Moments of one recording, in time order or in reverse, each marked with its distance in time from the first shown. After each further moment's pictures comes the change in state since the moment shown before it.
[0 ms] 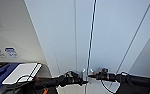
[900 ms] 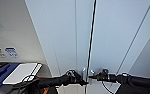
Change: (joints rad) left arm -0.005 0.071 -0.077 0.186 0.089 -0.003; right arm -0.006 -0.016 0.023 -0.001 -0.006 -0.002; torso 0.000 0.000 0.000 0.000
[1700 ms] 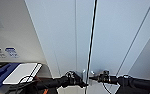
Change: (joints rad) left arm 0.017 -0.035 0.069 0.009 0.007 -0.019; right arm -0.026 -0.022 0.034 -0.001 0.034 -0.009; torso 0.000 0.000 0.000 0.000
